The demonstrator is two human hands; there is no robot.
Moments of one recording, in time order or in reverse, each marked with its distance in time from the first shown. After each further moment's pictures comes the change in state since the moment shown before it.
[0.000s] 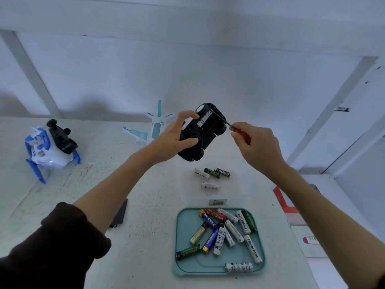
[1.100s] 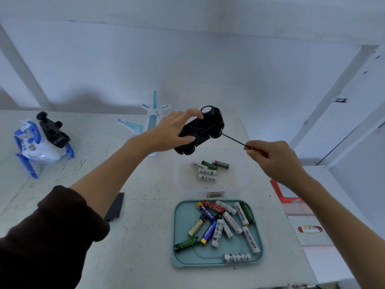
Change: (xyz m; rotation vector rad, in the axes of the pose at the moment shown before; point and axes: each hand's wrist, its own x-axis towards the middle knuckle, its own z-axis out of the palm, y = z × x) left_hand 0.017 -0.018 -0.008 0.582 -0.135 0.034; right_hand -0.038 0.043 -0.011 -0.026 -0.220 0.121
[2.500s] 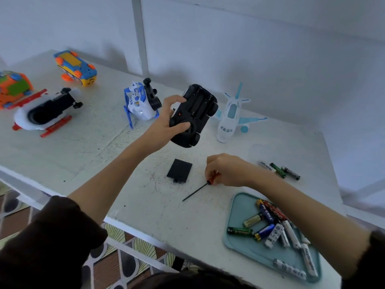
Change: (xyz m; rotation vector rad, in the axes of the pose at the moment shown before) left_hand -0.179 -0.044 -0.036 -0.621 0.595 -0.334; right_hand 0.025 -0.170 0.129 -0.197 -0.829 -0.769
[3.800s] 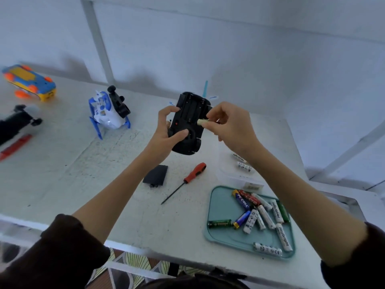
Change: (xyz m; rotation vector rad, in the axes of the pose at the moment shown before) left_hand 0.003 0.006 0.069 -0.161 -0.052 0.034; right_hand -0.046 0.006 -0.050 0.614 0.963 0.303
